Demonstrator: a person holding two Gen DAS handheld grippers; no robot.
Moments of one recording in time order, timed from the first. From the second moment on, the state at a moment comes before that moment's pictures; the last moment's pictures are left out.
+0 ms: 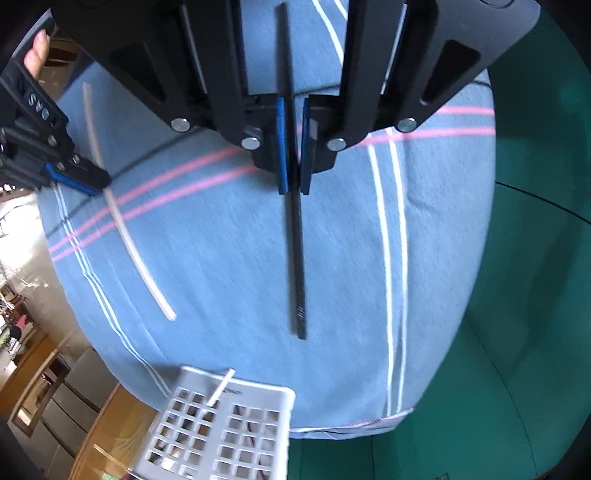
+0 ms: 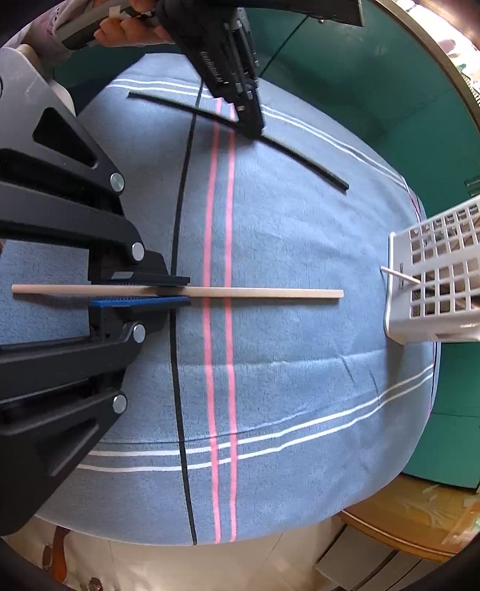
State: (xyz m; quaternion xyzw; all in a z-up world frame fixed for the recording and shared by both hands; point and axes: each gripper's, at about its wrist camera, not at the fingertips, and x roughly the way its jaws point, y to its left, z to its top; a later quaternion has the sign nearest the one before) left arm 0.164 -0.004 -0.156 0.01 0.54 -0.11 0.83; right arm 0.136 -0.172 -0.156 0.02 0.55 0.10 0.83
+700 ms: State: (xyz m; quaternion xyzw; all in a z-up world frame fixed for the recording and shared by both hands) left arm 0.271 -0.034 -0.155 0.08 0.55 -0.07 0.83; right arm 0.252 -0.148 -0.161 -0.03 0.57 0.07 0.82
